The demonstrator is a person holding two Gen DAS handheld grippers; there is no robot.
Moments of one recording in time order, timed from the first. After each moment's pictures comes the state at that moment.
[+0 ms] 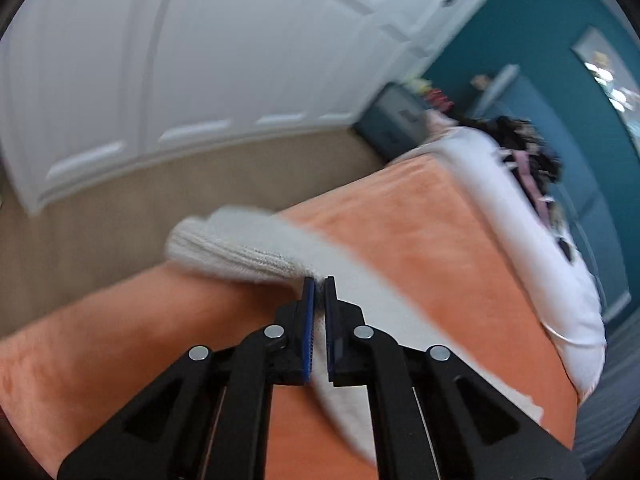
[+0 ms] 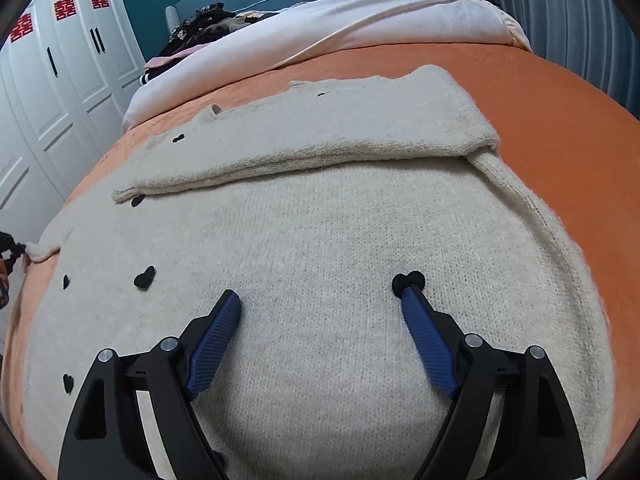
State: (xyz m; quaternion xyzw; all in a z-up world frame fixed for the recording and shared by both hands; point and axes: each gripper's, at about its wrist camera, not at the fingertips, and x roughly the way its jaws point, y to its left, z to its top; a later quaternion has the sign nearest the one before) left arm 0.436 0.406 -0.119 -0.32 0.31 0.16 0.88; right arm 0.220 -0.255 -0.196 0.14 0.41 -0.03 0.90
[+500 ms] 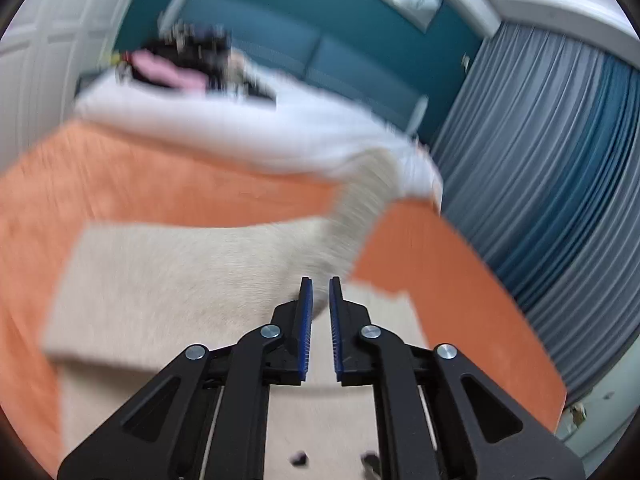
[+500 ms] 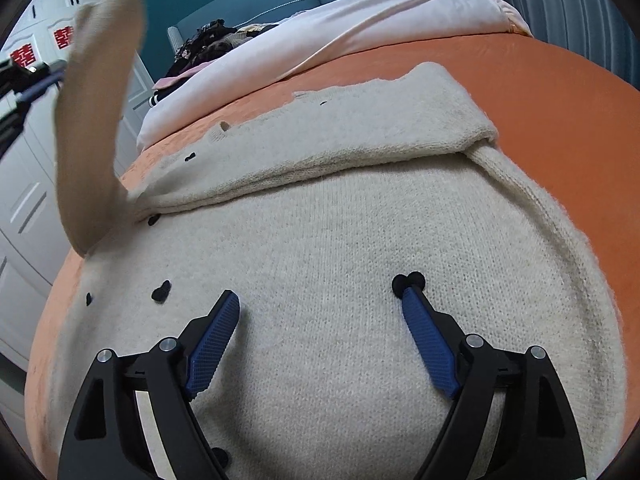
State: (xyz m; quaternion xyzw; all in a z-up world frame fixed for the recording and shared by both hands) left arm 0.395 -0.049 -0.056 -0.15 0.34 -0.25 0.90; right arm 0.218 -0.269 -0.193 0.19 0.39 0.00 0.90
